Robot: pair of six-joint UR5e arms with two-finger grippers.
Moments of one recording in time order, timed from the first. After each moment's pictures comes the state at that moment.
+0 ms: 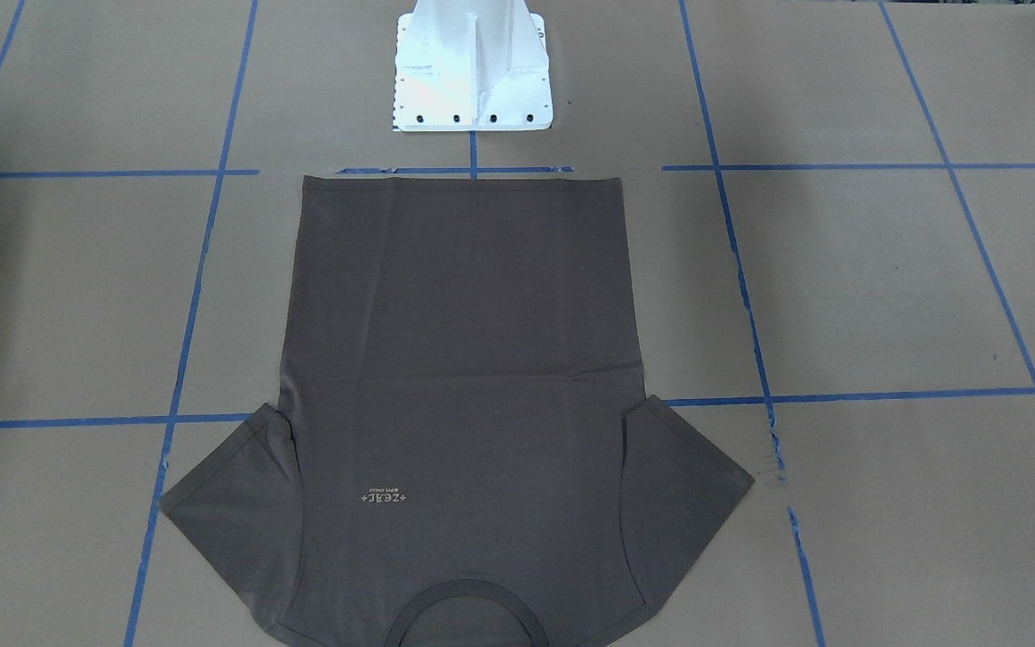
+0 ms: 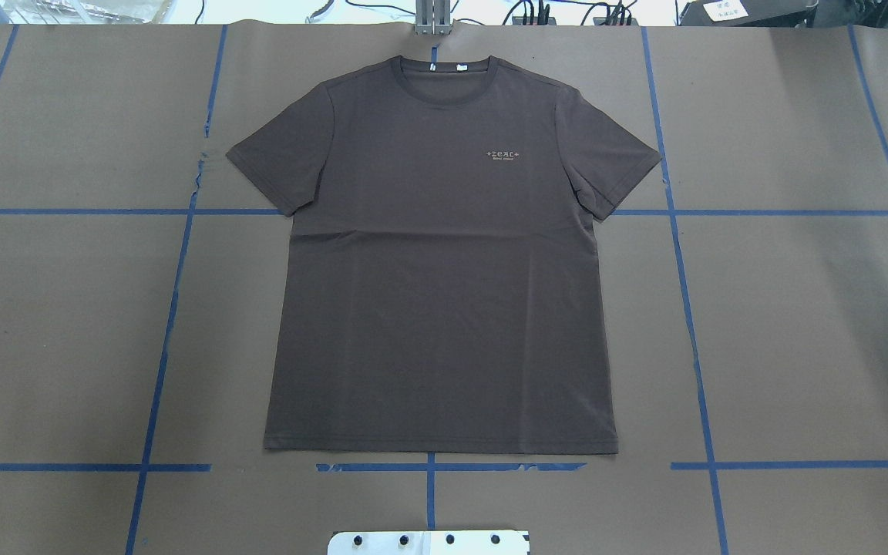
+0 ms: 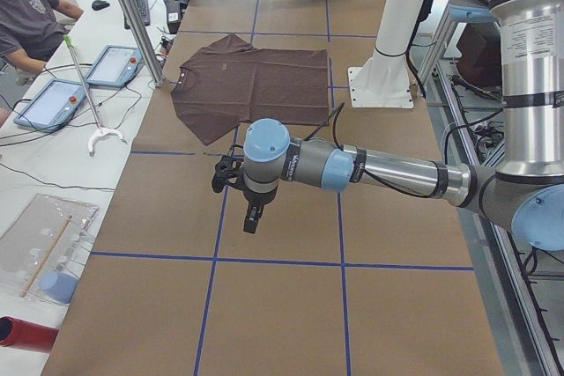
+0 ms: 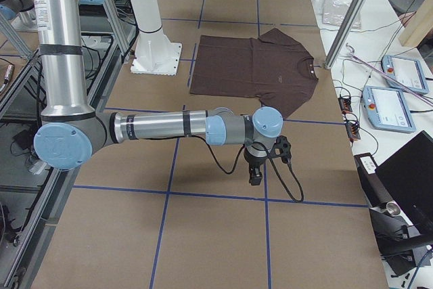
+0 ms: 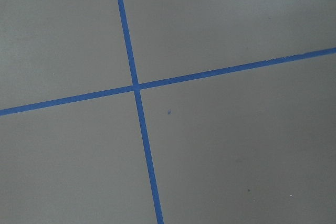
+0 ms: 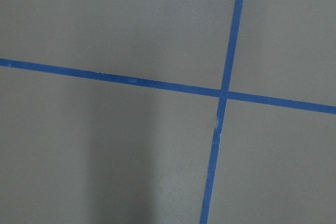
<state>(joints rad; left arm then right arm) -1.56 -1.42 -1.89 -1.64 -2.38 0.01 1.47 -1.53 1.62 -1.61 2.36 -0.02</state>
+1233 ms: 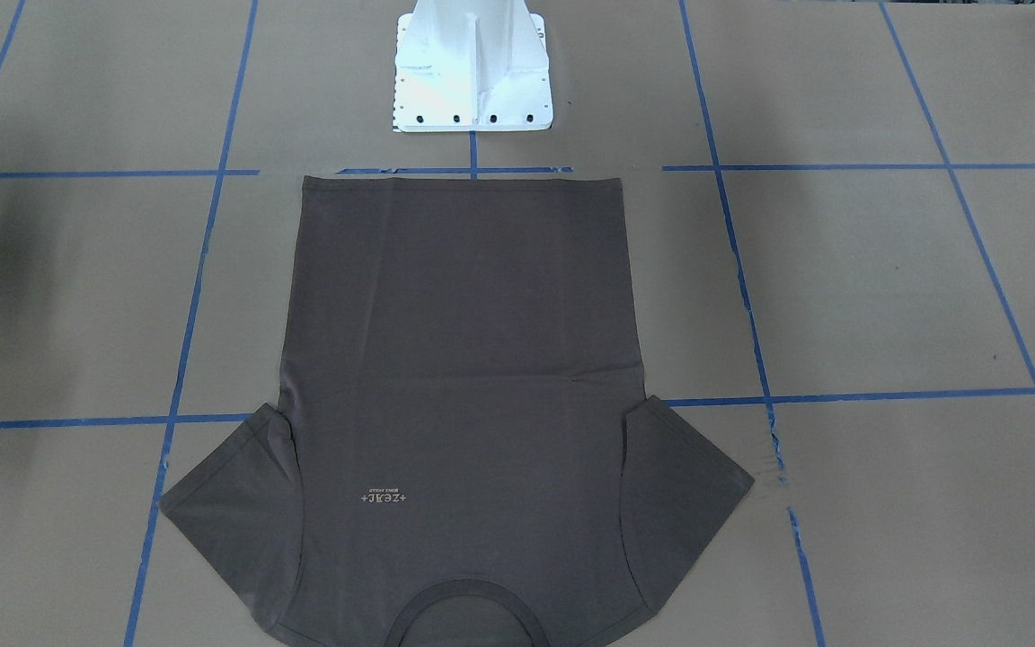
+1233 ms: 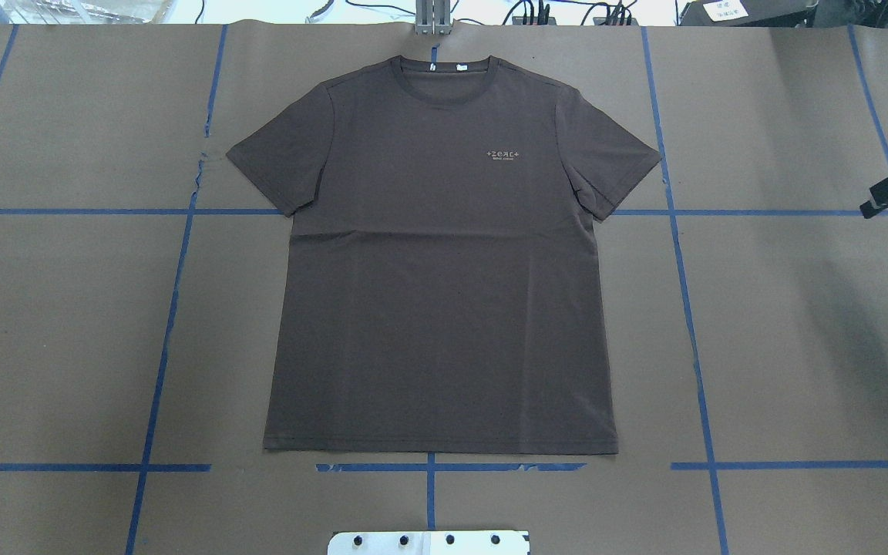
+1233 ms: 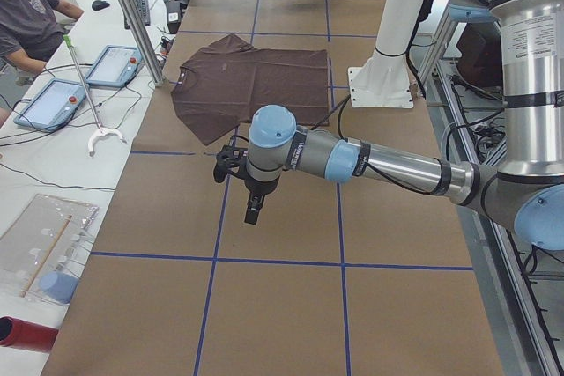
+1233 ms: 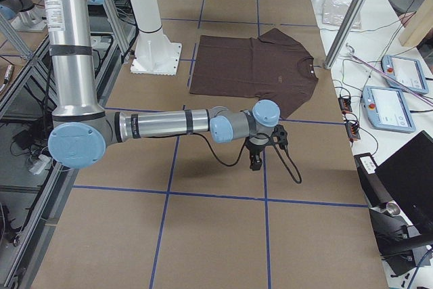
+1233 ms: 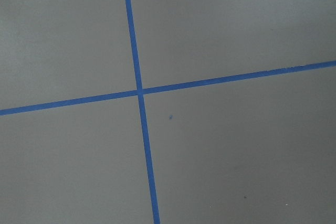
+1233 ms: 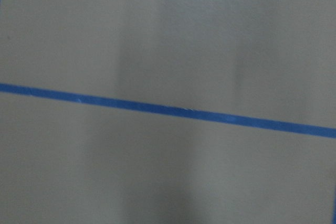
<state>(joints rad) -1.56 -1.41 -1.95 -1.65 -2.36 -0.07 1.24 -1.44 1.55 -1.34 2.37 0.39</state>
